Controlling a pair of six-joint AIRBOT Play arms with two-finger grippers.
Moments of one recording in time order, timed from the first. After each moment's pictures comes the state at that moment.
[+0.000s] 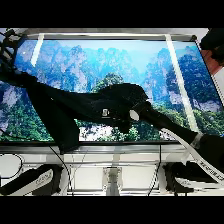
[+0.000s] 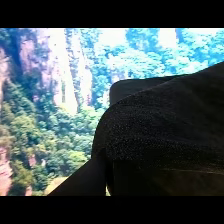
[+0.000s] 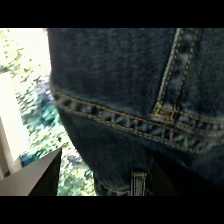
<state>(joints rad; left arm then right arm) 0.02 -1.17 1.50 1.72 -1.41 -1.32 0.73 -1.39 0.99 -1.47 0.92 0.83</state>
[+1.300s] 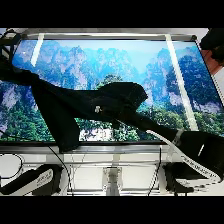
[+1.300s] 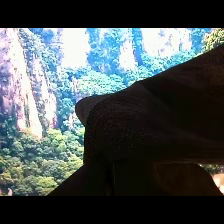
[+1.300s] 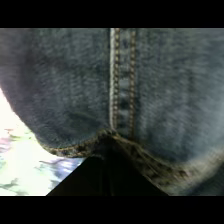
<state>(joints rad) 0.08 -1.17 1.50 1.54 -1.39 -1.25 0.84 -1.51 1.08 -1.89 0.79 1.32</state>
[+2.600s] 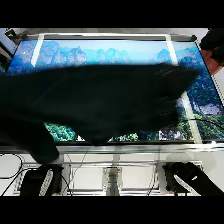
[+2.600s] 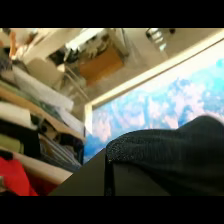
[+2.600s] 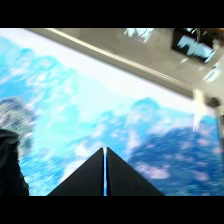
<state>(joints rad) 0.08 -0.40 1.60 1.55 -1.37 -0.93 0.51 -0.56 1.47 -1.91 1.29 1.47</state>
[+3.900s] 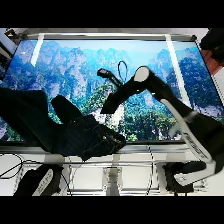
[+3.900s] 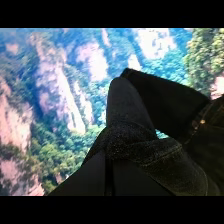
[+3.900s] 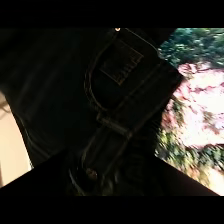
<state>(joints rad) 0.08 -0.75 1.63 1.57 -1.68 -1.07 0.52 -1.65 1.50 -0.70 1.31 0.81</state>
